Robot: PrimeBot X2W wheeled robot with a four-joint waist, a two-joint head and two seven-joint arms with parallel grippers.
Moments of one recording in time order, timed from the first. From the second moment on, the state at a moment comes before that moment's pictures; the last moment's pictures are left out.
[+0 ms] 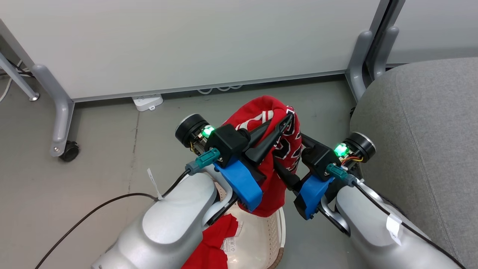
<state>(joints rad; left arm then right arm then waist) -0.81 0.10 -0.90 0.48 -0.48 -0.13 -0.26 -0.67 -0.21 0.70 0.67 0.14 0.13 -0.26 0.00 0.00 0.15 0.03</state>
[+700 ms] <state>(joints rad) -0.81 0.11 -0.89 0.49 -0.48 -0.13 -0.26 -0.70 -0.22 0.76 0.67 0.27 0.13 -0.26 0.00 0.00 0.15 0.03</state>
